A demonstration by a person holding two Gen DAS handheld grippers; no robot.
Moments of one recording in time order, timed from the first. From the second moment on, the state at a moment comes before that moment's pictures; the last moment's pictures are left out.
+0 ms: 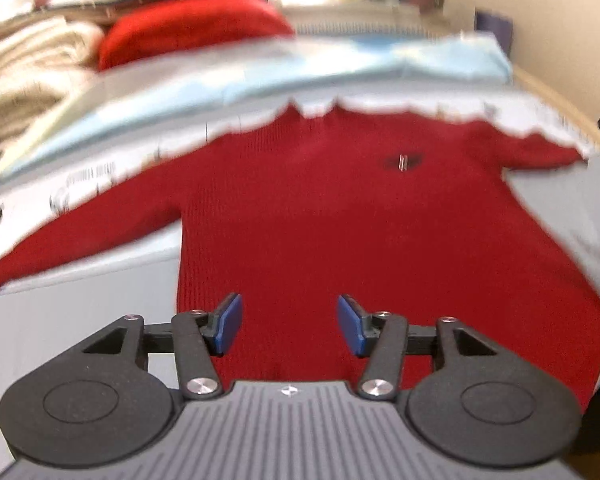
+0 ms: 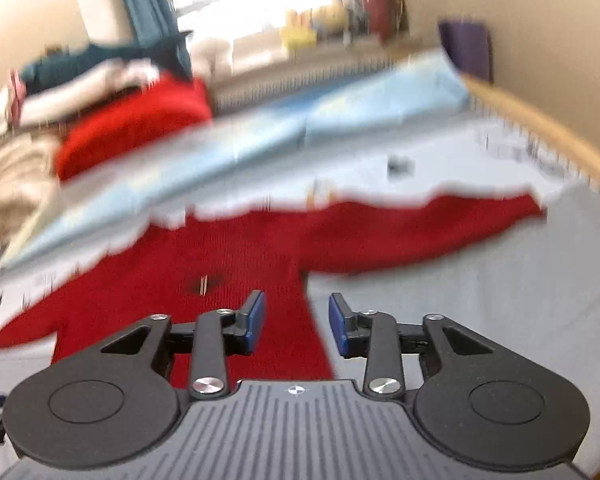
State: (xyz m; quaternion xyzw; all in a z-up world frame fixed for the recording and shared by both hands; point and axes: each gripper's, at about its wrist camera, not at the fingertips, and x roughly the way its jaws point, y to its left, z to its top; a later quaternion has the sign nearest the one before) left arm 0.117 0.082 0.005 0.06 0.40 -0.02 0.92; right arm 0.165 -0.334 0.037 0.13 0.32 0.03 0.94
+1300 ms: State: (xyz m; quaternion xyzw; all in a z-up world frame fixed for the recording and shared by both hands) left arm 0.285 0.046 -0.033 -0.04 0.50 0.01 0.87; right arm 0.310 -0.512 -0.137 0.41 0.37 -0.19 0.82
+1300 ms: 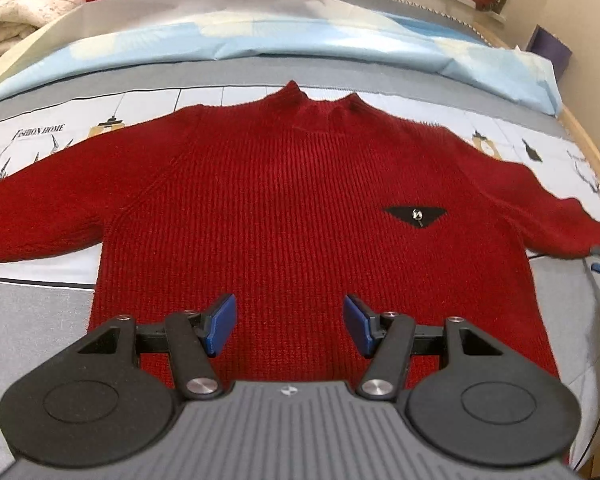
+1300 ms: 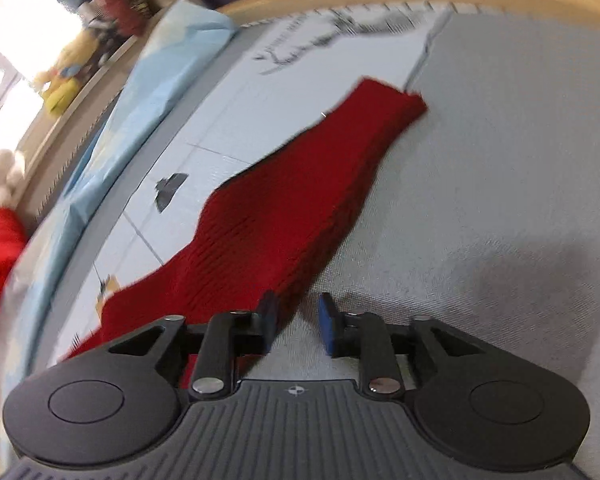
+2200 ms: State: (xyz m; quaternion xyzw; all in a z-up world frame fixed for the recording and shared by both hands) left arm 0.287 0.073 -0.044 -0.08 0.52 0.03 0.85; right arm 0.329 -0.518 -0.150 0.43 0.29 -0.30 0.80
